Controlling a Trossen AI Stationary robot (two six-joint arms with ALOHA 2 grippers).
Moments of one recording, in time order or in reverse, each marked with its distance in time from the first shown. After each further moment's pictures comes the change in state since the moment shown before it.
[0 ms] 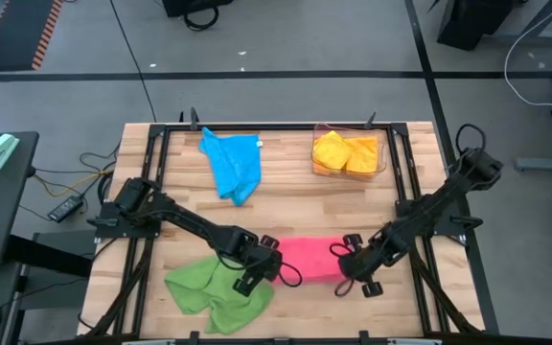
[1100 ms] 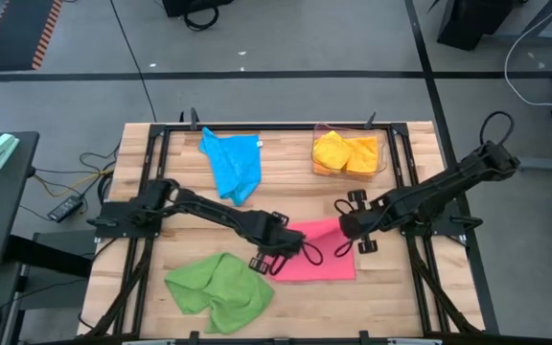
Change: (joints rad) left arm 0.126 0.175 0.382 -0.464 -0.149 0.043; right arm -0.286 -0.204 -0.002 -0.334 0.271 -0.293
